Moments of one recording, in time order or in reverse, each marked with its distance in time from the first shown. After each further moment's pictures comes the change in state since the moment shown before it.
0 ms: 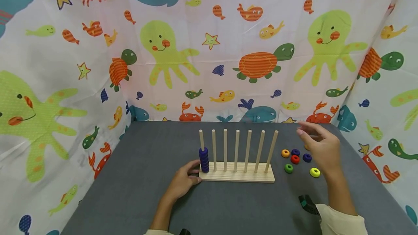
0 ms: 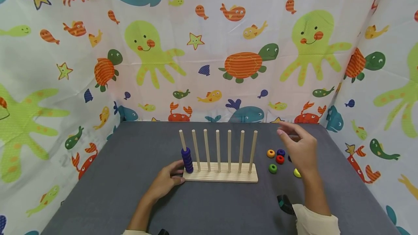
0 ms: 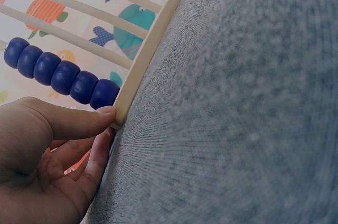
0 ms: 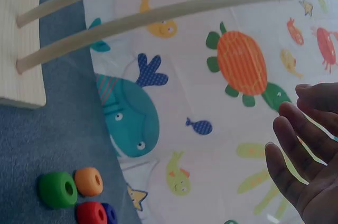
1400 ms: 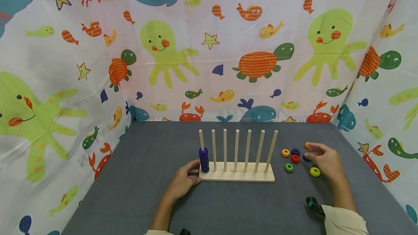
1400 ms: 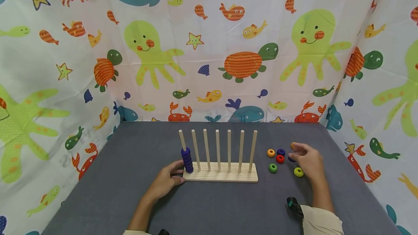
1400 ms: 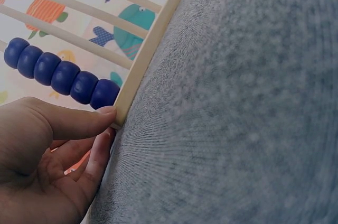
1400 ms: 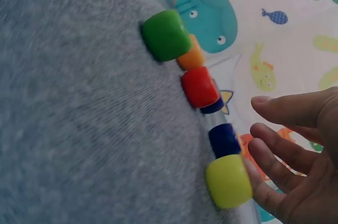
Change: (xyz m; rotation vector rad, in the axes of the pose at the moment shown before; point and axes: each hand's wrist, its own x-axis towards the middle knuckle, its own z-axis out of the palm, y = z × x) left_hand -0.001 0.002 0.001 0.024 0.006 -0.004; right_hand -0.009 0.124 -0.006 -0.184 -0.348 0.389
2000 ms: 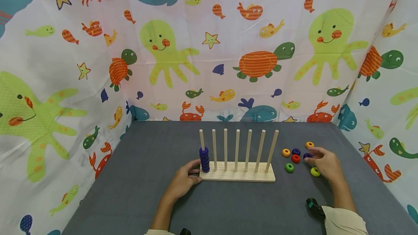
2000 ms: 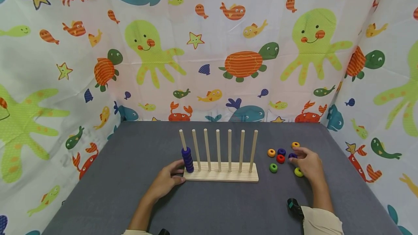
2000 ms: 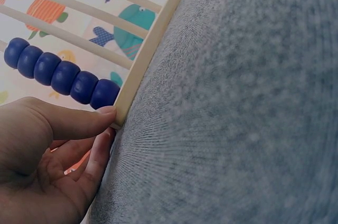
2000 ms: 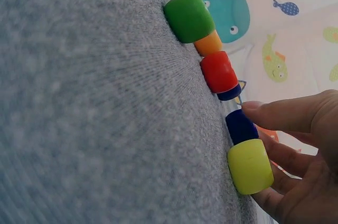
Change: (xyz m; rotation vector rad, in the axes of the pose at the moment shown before) left_hand 0.001 0.001 0.000 -0.014 -0.003 0.012; right_hand 0.002 0.014 0.006 -0.035 -0.047 0.060
